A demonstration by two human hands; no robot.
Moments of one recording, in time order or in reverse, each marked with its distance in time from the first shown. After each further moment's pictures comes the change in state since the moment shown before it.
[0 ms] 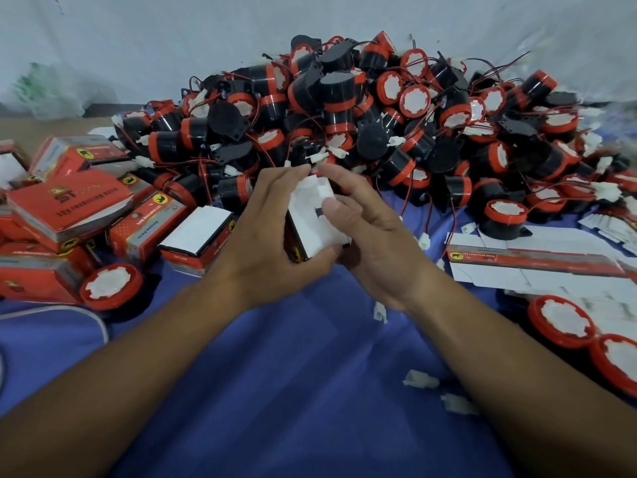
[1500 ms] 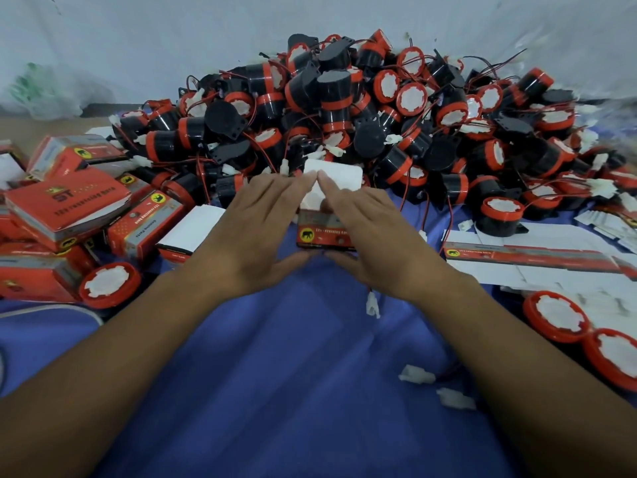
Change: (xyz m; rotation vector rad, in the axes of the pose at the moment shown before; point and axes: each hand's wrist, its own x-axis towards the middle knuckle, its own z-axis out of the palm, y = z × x) left_hand 0.005 -0.033 -0.007 0.475 -0.131 0.315; right_hand 0.001 -0.007 -0.026 -1.618 -0.118 -0.539
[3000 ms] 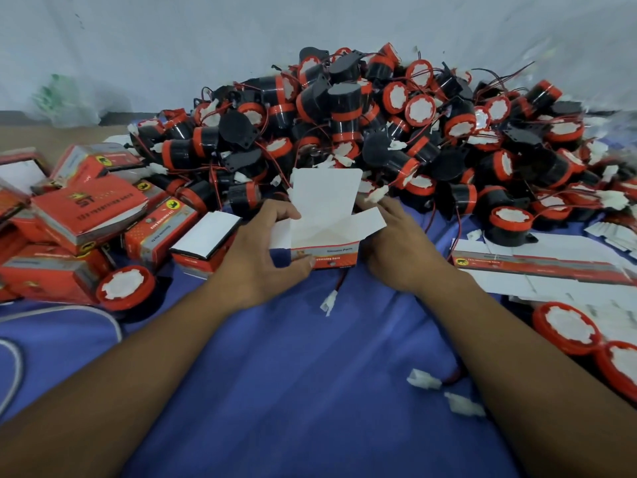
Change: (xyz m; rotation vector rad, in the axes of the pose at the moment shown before) left_hand -0.019 0.006 0.009 -0.695 0.031 -0.449; right_hand -0.001 0.045 0.033 -0.049 -0.181 0.287
